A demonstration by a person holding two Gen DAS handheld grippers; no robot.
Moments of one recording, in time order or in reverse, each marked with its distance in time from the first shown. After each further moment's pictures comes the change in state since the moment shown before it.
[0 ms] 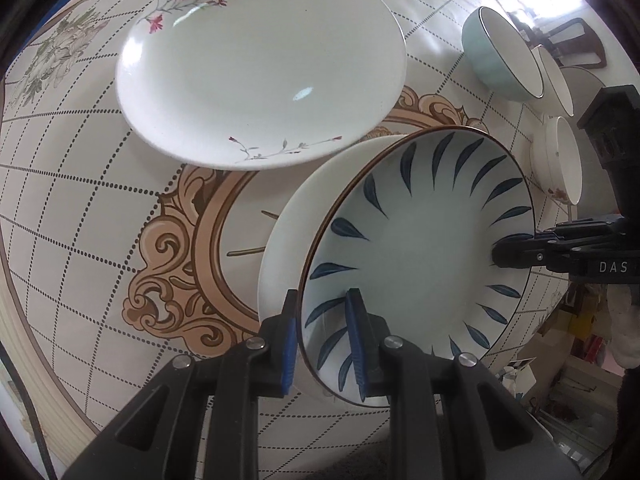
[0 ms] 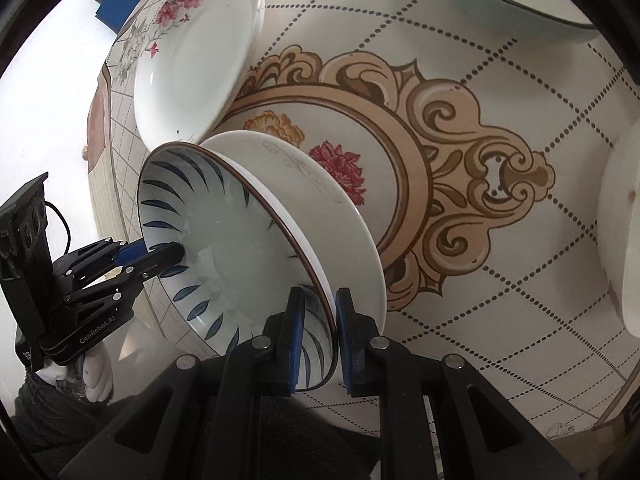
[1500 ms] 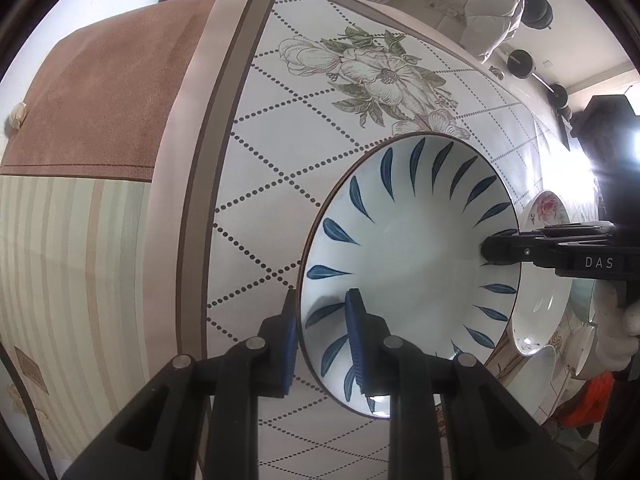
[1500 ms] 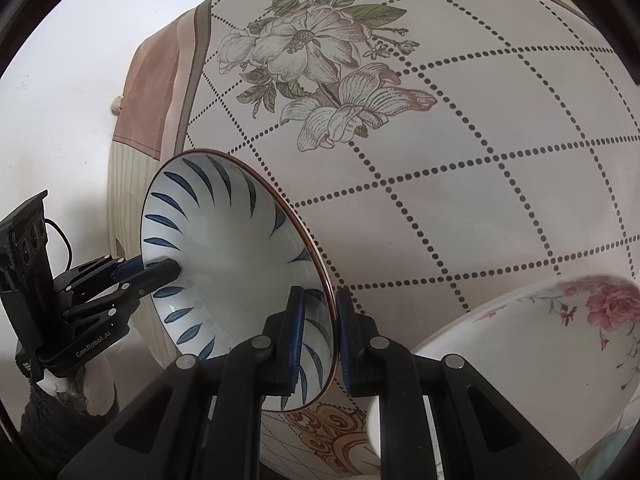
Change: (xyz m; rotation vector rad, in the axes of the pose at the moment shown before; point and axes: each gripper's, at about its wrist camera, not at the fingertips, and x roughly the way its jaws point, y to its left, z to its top) left arm -0.089 0.304 0.008 -0.451 -0.220 0.007; right arm 0.108 0.338 0.258 -0.433 0.091 -0.067
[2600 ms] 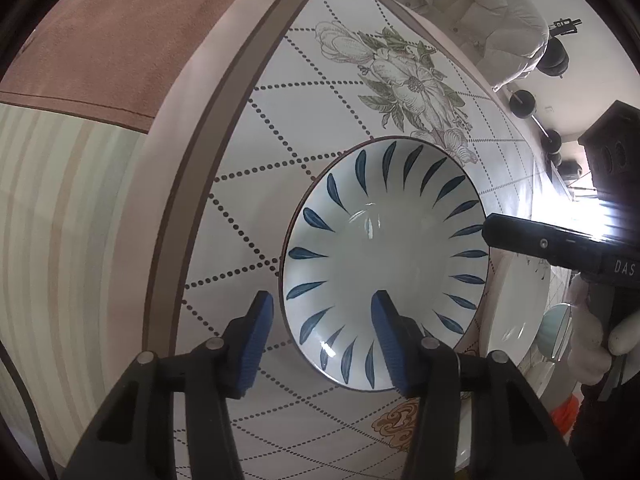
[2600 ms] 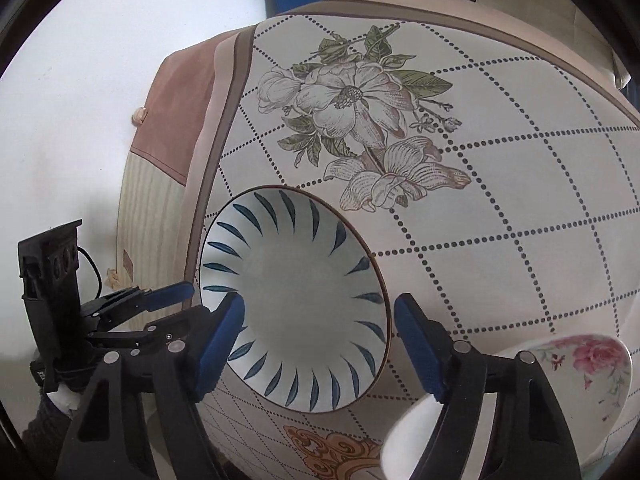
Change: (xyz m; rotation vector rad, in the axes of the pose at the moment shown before) left arm 0.020 0.030 -0.002 -0.173 0.020 -0.144; right arm 0.011 0.042 0.044 -0.062 -0.058 -0.002
